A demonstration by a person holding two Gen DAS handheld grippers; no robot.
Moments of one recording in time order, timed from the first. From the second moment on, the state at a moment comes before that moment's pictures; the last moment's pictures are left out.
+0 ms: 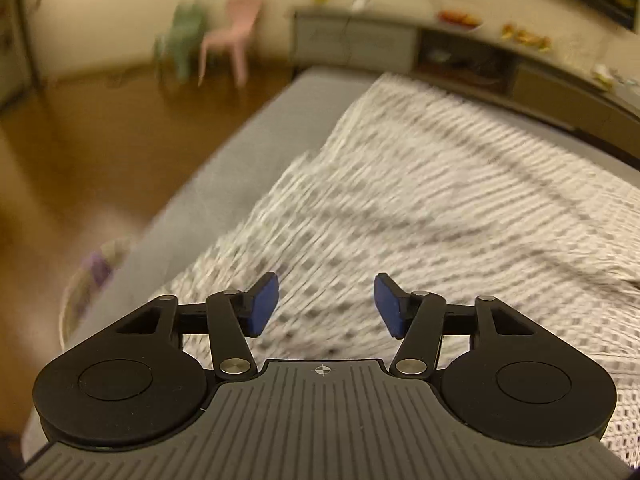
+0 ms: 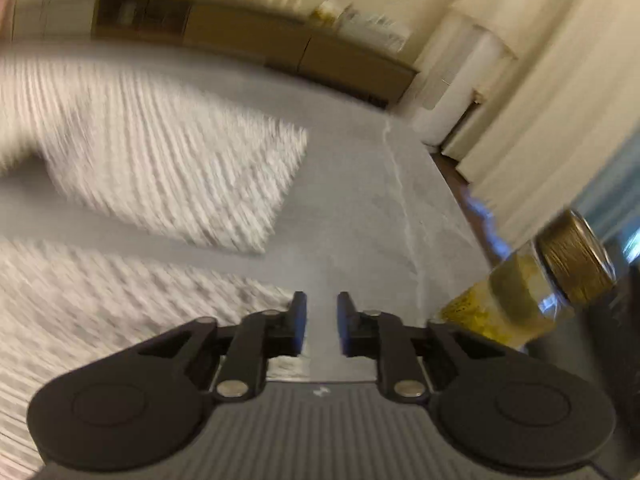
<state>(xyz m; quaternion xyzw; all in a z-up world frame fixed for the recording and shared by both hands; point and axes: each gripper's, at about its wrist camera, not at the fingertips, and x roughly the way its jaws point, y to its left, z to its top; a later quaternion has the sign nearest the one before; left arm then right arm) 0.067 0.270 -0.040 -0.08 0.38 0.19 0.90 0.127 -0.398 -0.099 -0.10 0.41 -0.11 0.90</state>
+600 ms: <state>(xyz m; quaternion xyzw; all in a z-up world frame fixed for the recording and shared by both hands) 0.212 0.092 -0.083 0.11 0.42 0.09 0.90 0.024 -0.296 -0.118 -0.04 0.46 0.11 0.88</state>
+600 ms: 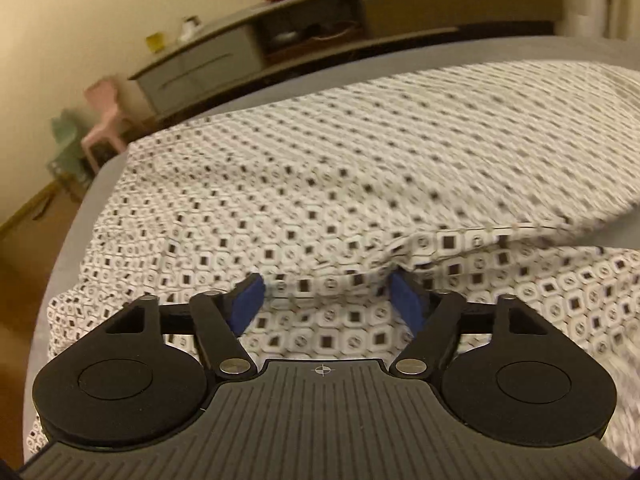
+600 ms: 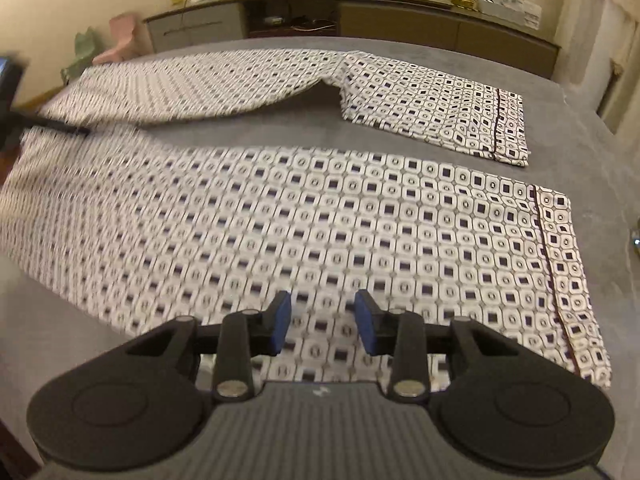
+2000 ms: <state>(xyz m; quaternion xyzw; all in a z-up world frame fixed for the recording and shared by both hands) 0.064 0.335 -0.077 -0.06 0.45 0.23 0.86 0.056 -0.437 -0.103 0.06 0.49 0.02 0.87</state>
